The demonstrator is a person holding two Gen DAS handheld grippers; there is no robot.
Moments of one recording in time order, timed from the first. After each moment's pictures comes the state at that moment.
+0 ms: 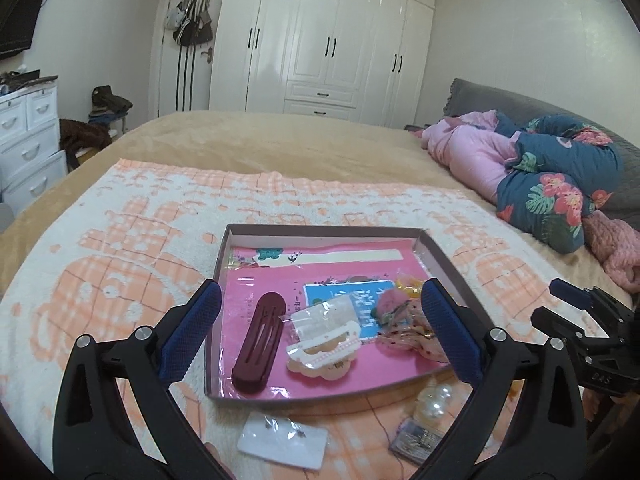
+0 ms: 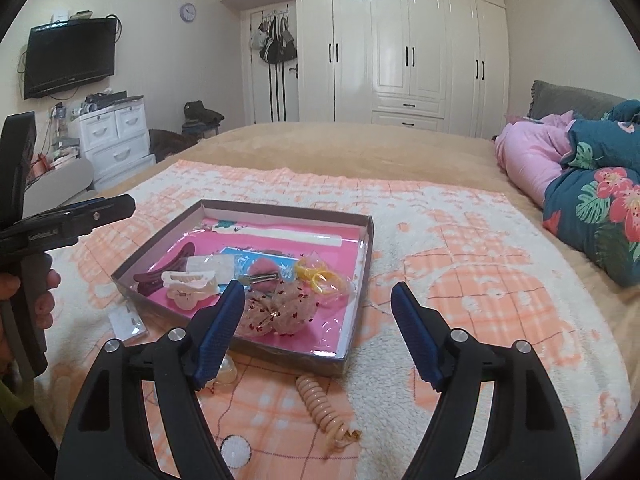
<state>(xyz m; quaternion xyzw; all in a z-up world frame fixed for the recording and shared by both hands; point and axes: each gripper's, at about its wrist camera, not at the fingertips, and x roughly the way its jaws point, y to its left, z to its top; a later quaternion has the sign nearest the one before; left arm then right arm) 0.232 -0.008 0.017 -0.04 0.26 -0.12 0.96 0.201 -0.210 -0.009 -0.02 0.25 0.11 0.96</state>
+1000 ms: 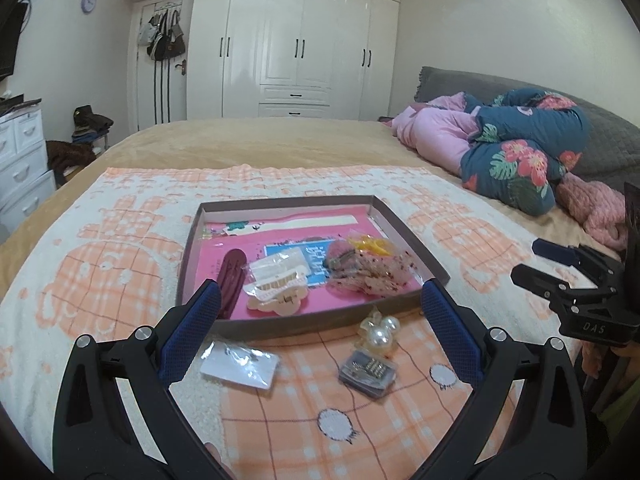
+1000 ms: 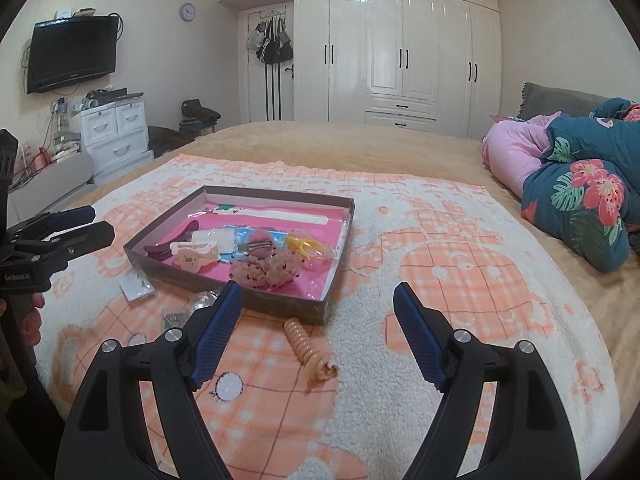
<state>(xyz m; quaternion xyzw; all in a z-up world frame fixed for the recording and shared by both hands) 0.154 -0.042 0.002 0.00 0.25 -0.16 0.95 0.142 -0.231 -0.013 -0.03 0.25 0.10 0.96</state>
